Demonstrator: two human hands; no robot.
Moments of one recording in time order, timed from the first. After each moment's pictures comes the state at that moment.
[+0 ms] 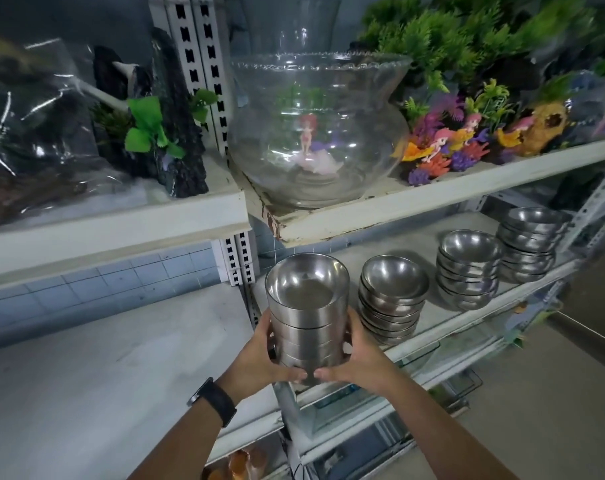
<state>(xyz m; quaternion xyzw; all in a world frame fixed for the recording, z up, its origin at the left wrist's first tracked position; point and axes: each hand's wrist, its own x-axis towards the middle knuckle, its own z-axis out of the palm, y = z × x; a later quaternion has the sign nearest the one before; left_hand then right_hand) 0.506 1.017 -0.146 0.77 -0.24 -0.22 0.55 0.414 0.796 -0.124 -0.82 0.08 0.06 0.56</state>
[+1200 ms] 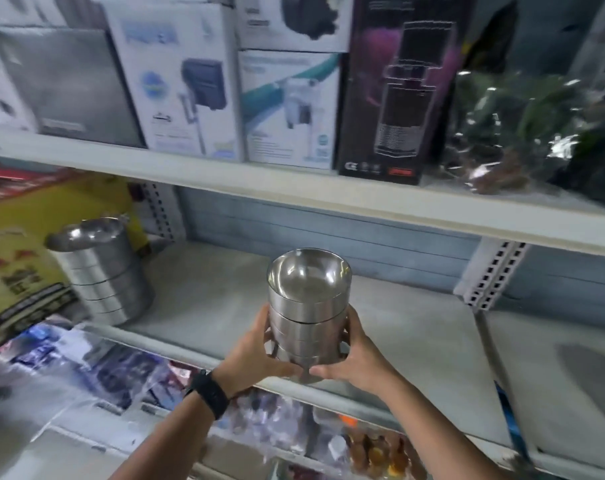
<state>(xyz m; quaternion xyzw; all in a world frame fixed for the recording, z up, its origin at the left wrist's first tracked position) 0.386 1.406 -0.127 0.84 0.01 0.03 0.55 0.457 1.176 -0.120 -0.80 -0.22 0.19 0.52</state>
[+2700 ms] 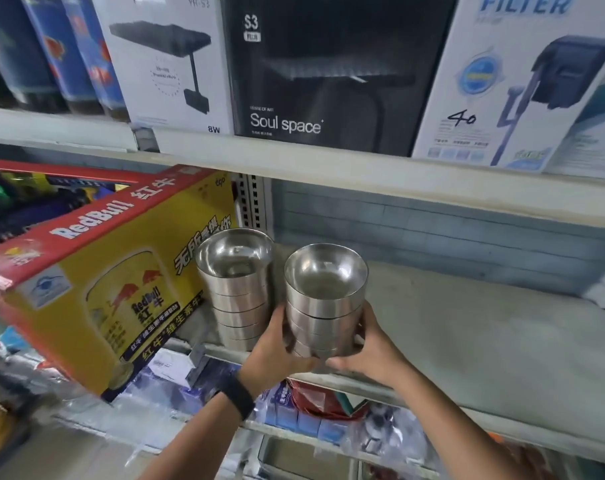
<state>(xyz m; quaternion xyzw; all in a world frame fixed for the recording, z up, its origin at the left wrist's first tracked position) 0.378 1.700 -0.171 0.80 0.04 0.00 0.60 0.438 1.479 -0.144 -0.81 -0.18 0.19 0.52</state>
